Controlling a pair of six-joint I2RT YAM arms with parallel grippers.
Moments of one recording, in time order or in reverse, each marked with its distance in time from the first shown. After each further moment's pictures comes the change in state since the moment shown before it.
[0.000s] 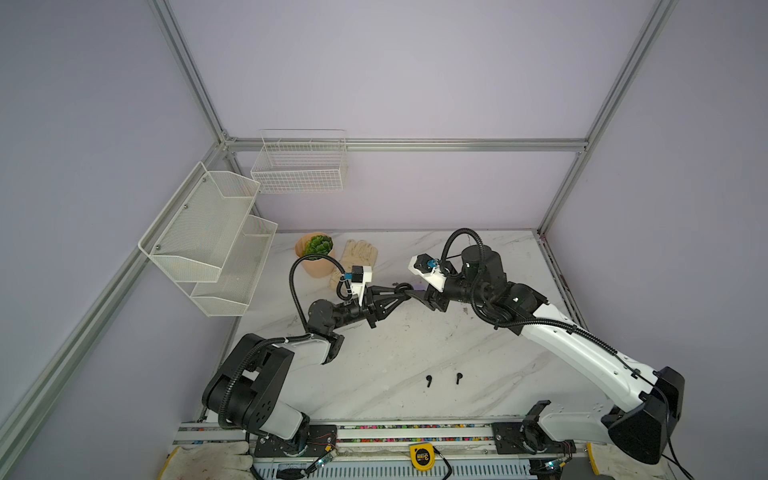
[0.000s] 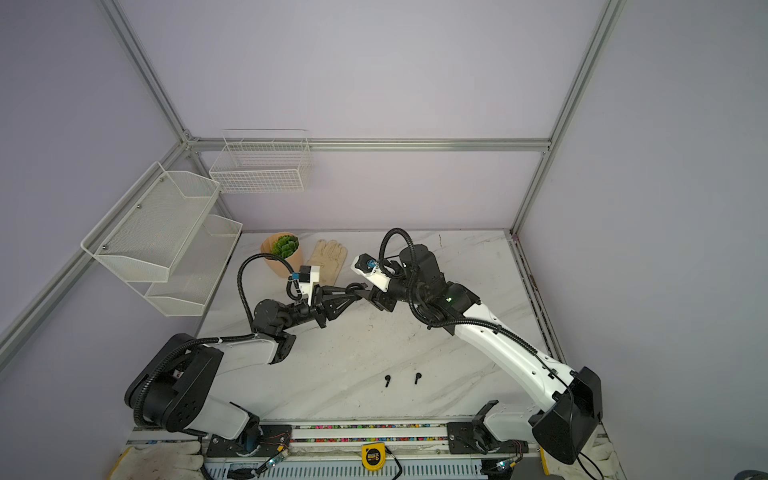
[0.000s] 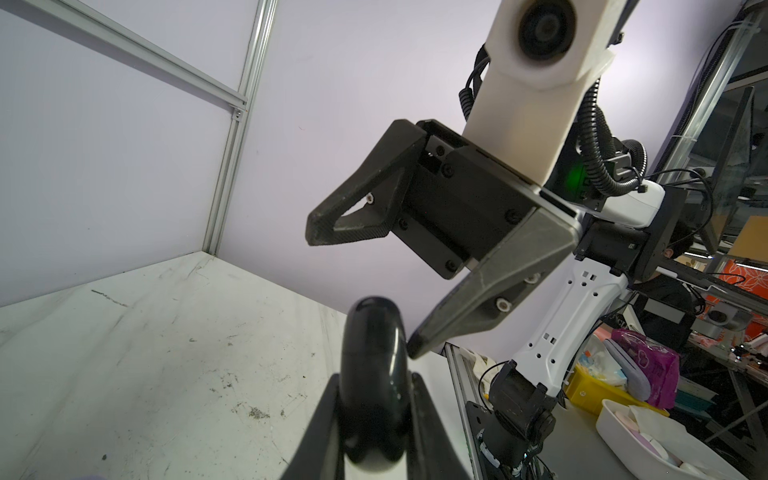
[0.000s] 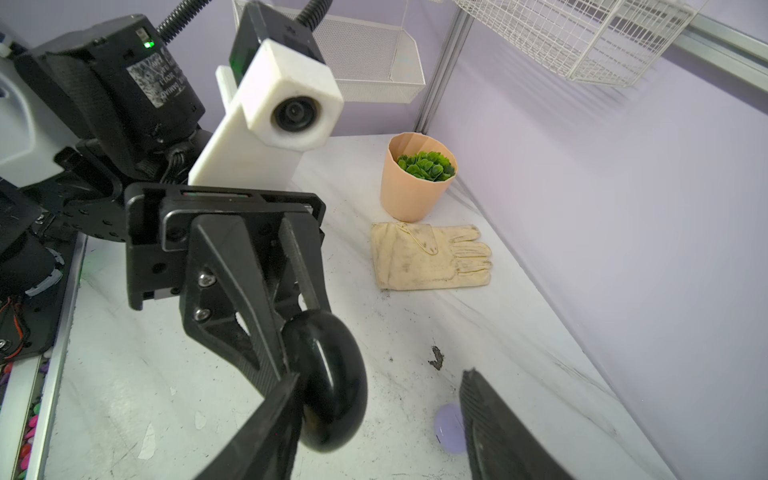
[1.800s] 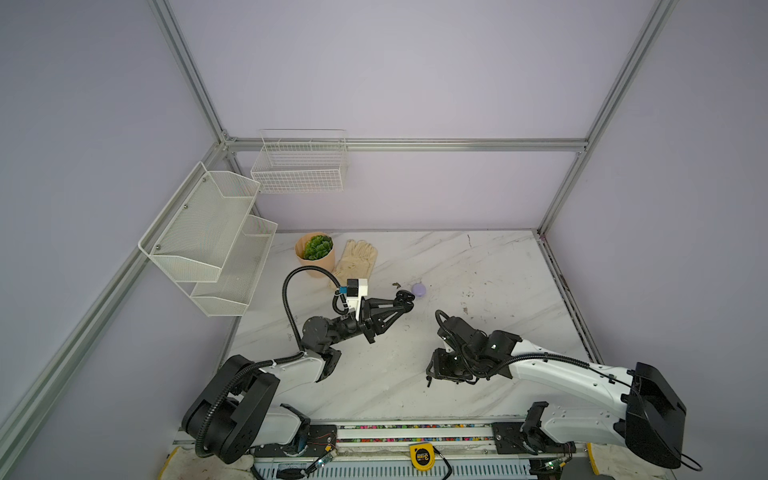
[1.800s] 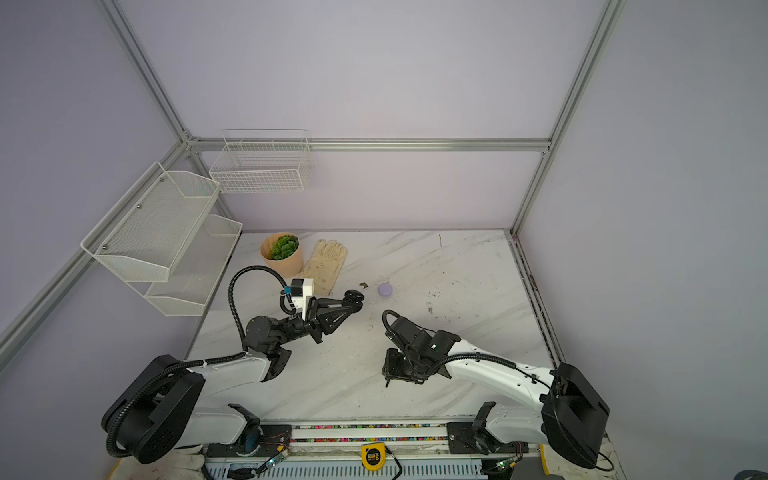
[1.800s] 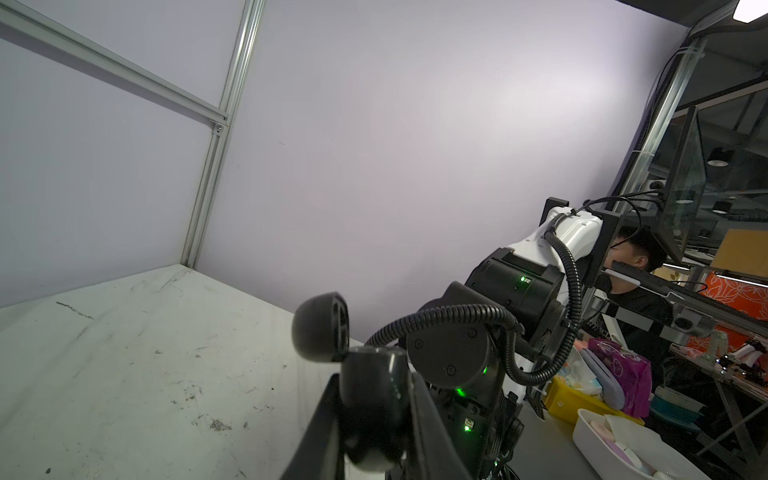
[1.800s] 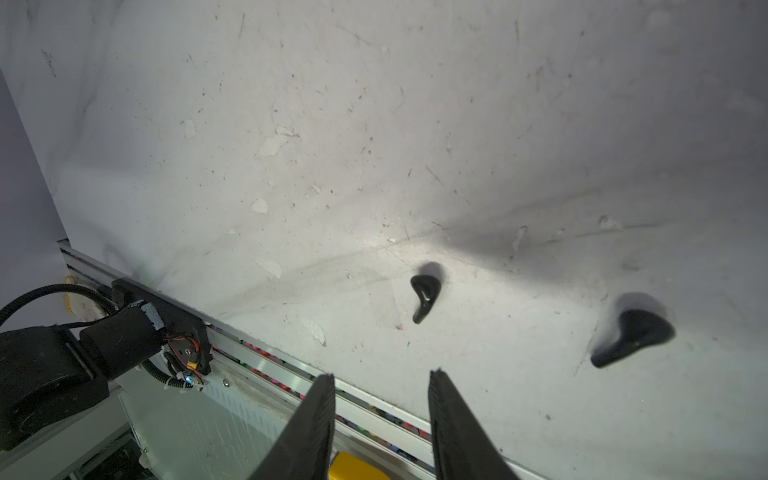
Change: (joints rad) left arm -0.072 -0.157 -0.126 0.013 -0.085 -0.018; right arm 0.214 -0.064 -0.489 -0.261 0.100 1.441
